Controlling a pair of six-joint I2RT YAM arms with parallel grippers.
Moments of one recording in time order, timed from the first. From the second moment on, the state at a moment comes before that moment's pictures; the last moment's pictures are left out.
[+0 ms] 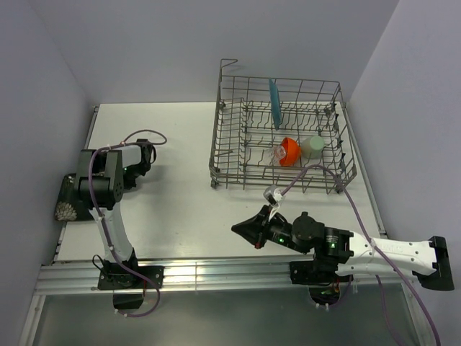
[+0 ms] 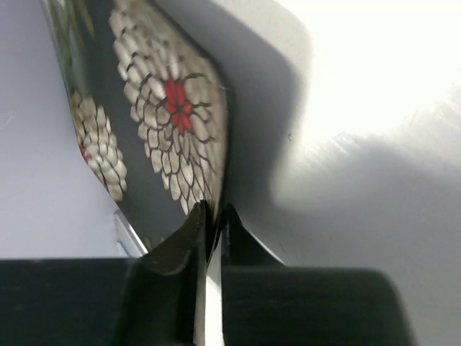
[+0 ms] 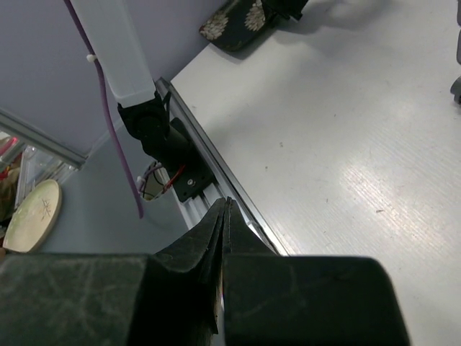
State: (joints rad) left arm -0.05 2.02 1.18 -0.74 -0.89 -0.33; right arm 1.33 0.58 0.40 0.06 0.22 0.57
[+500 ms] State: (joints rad) left arm -0.15 1.94 1.22 -0.85 -0.69 -0.26; right arm 1.33 0.63 0.44 -0.04 0.28 0.59
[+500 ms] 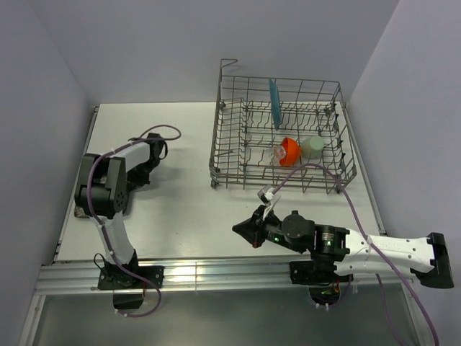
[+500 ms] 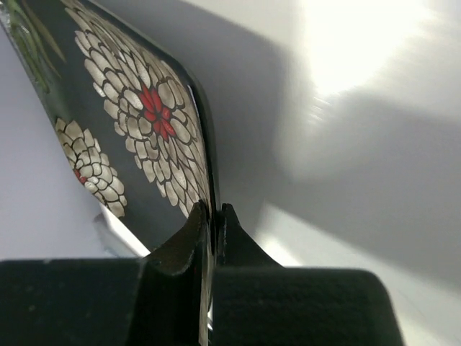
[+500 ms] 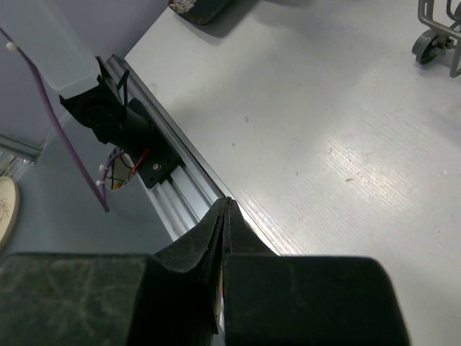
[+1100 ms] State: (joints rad) left arm -0.47 1.72 1.13 -0.84 -0.48 -0.44; right arm 1.33 0.70 0.53 -0.16 0.31 0.76
